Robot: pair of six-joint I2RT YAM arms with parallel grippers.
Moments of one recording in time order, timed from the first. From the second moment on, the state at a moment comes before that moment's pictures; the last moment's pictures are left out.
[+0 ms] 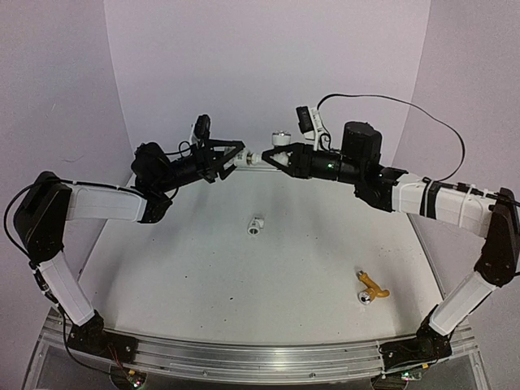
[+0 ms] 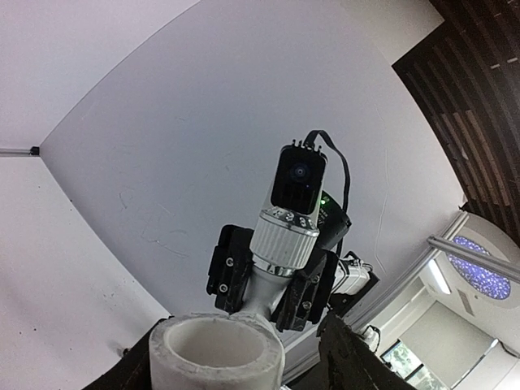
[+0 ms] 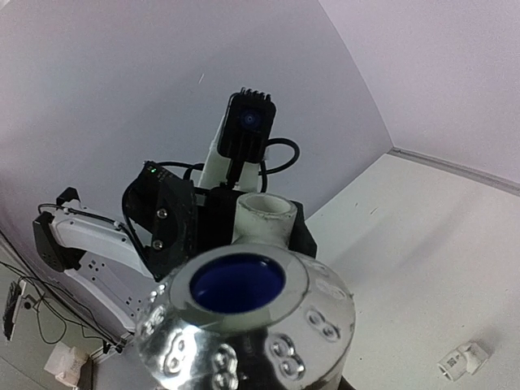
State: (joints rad) left arm -0.61 1.69 1.03 1.11 0.76 -1.20; right arm 0.70 1.58 1.25 0.31 -0.57 0.54
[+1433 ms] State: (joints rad) left arm -0.64 1.90 1.18 1.01 0.84 -1.76; right arm 0.67 1.51 1.08 0.32 -0.50 -0.09
